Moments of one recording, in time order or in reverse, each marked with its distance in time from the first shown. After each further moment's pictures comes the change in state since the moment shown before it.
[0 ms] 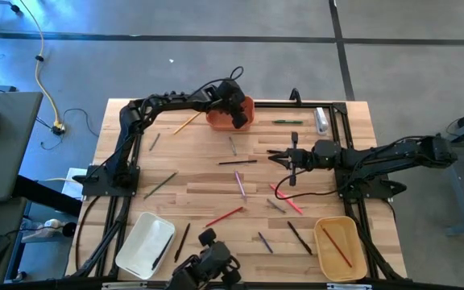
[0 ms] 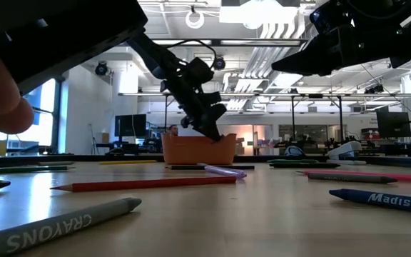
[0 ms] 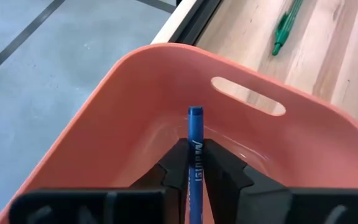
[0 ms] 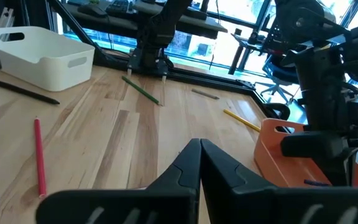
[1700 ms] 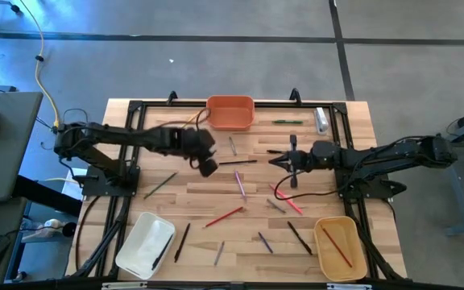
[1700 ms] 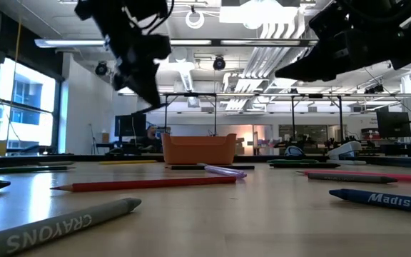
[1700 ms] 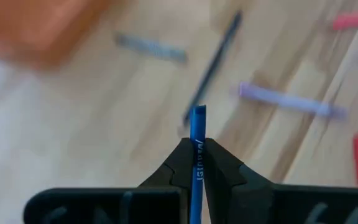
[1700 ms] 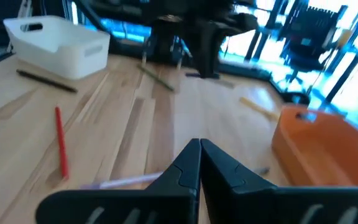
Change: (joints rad) left arm -0.463 -0.696 -0.541 -0.344 -0.227 -0.492; right arm 0.000 0.000 0.000 -0.053 -0.050 0.023
